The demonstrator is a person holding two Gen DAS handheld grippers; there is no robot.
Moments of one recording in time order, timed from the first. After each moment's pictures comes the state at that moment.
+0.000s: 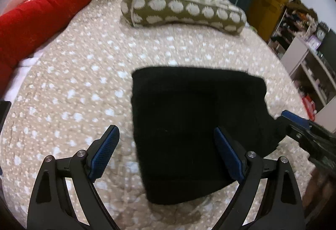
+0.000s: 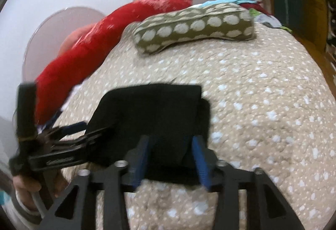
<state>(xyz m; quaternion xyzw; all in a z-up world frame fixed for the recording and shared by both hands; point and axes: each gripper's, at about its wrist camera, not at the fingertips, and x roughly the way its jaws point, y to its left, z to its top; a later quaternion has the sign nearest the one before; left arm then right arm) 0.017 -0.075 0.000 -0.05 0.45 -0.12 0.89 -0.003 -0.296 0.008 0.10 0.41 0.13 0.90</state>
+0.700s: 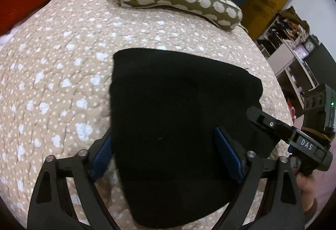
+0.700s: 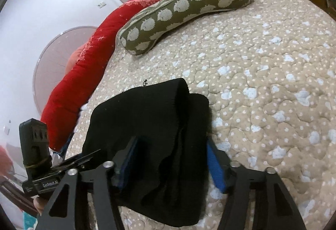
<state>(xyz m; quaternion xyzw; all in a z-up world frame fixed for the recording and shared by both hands) 0.042 -0.080 -0.029 -0.10 0.48 -0.17 0.85 0.041 -0.314 -0.041 0.22 0.43 0.18 0.86</state>
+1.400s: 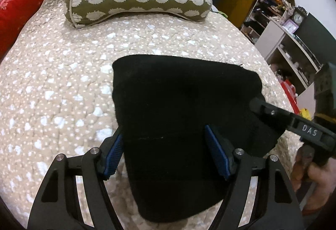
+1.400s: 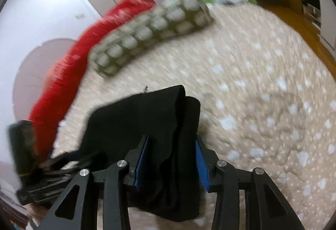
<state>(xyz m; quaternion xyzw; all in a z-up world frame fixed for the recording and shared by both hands) 0.061 -0.158 -0.018 -0.03 0.47 -0.22 0.86 0.034 -0.379 -0.024 0.21 0.43 0.08 0.87</state>
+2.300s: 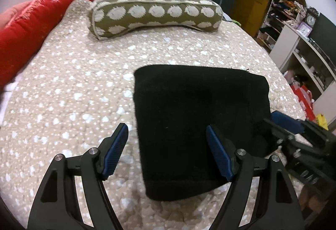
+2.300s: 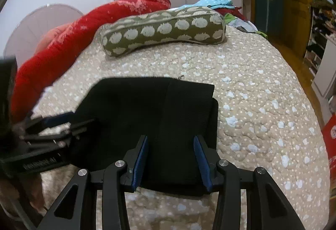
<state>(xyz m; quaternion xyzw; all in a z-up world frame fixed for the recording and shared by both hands) 0.037 -0.156 0.005 0.00 0.43 -0.14 0.89 -0.006 -0.328 0.009 0.07 0.41 0.07 0.91</state>
